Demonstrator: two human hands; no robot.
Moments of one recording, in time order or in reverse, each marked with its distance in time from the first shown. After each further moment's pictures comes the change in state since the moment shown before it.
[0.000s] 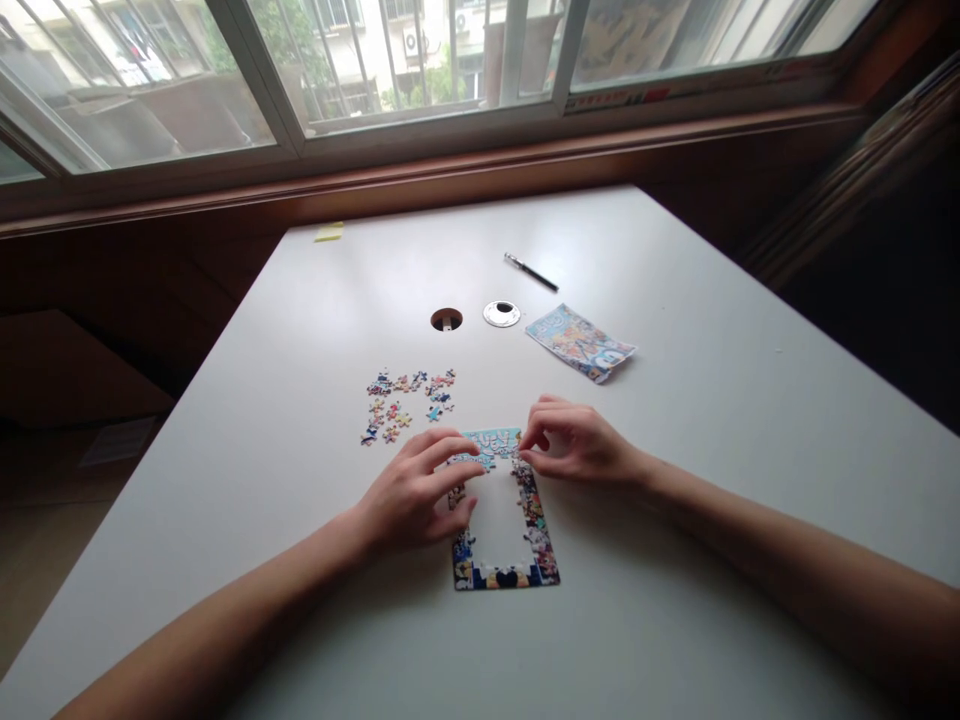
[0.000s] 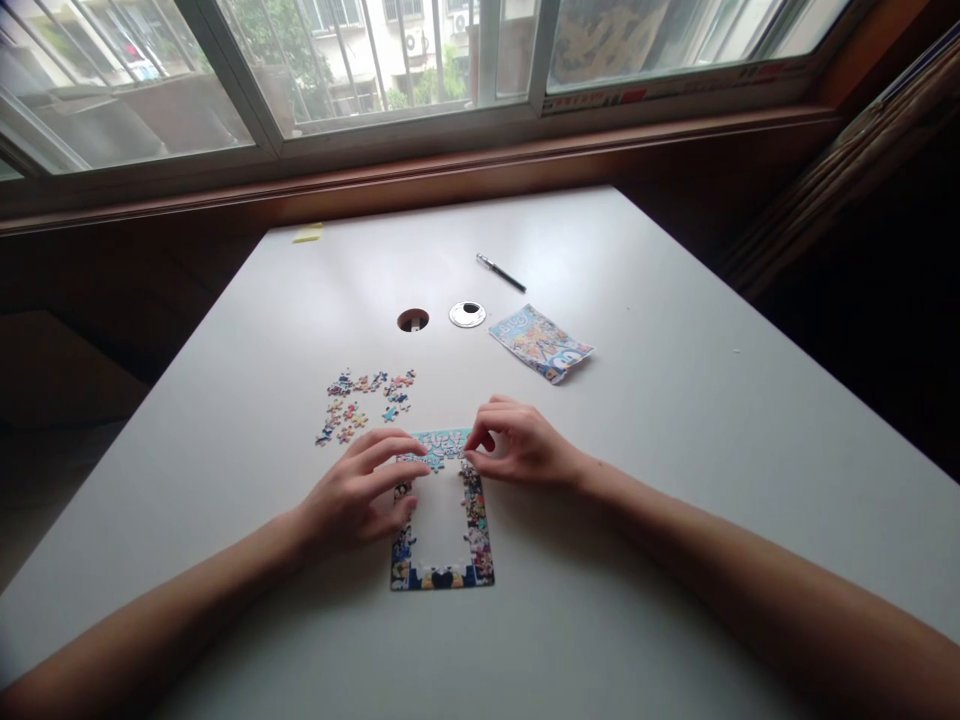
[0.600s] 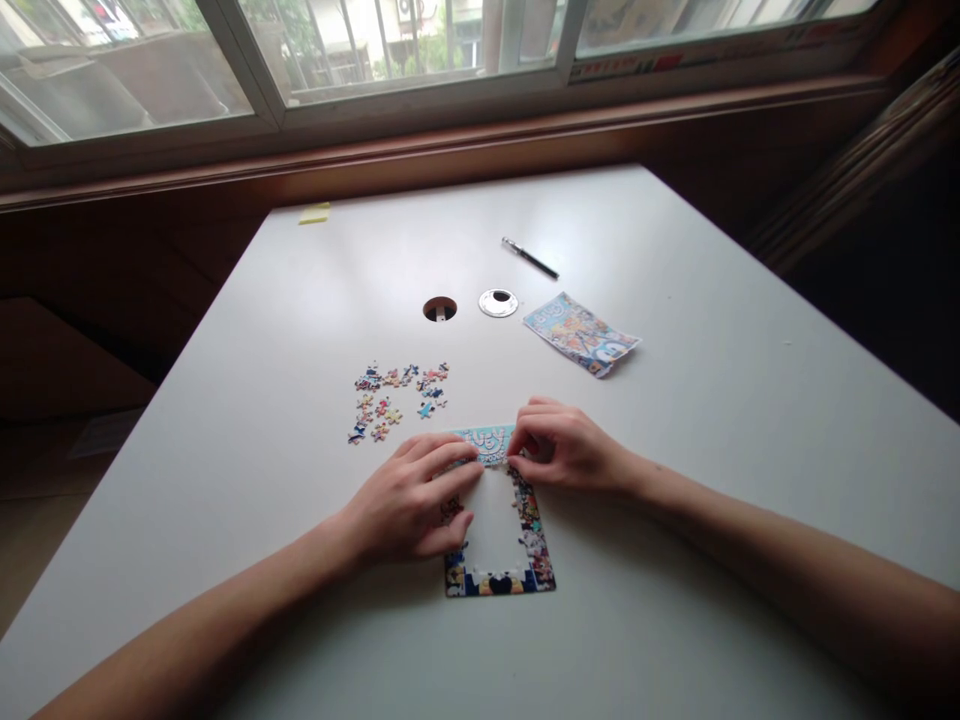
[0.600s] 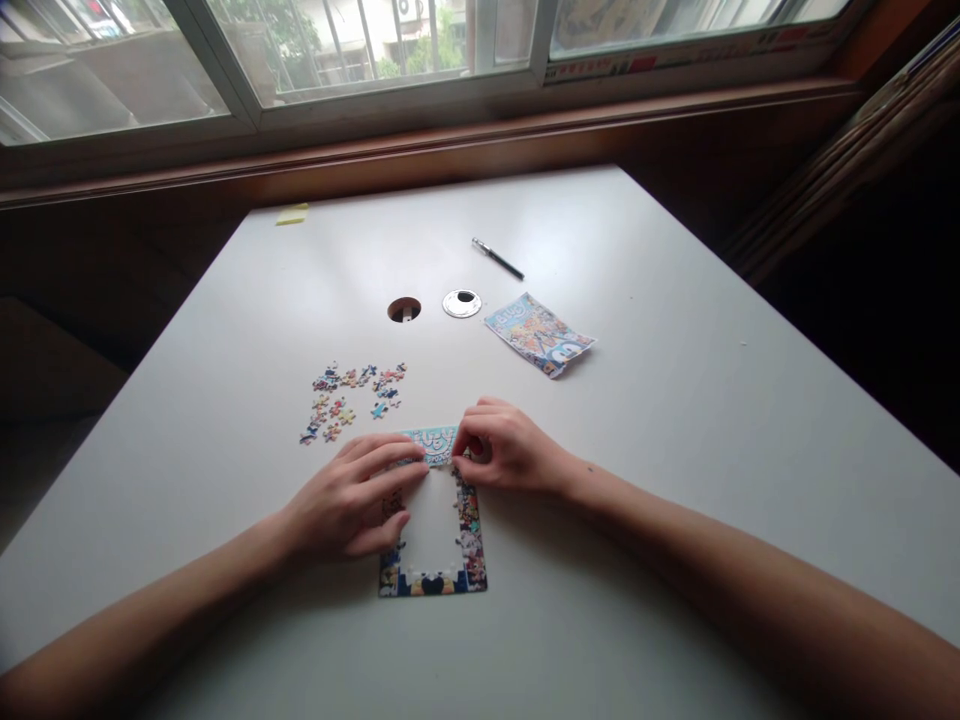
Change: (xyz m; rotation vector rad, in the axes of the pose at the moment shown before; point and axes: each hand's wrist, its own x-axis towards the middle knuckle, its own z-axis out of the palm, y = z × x) left_hand 0.000 0.002 0.000 0.115 -0.148 0.019; right_hand 0.006 -0.006 0.008 -0.055 -0.057 0.002
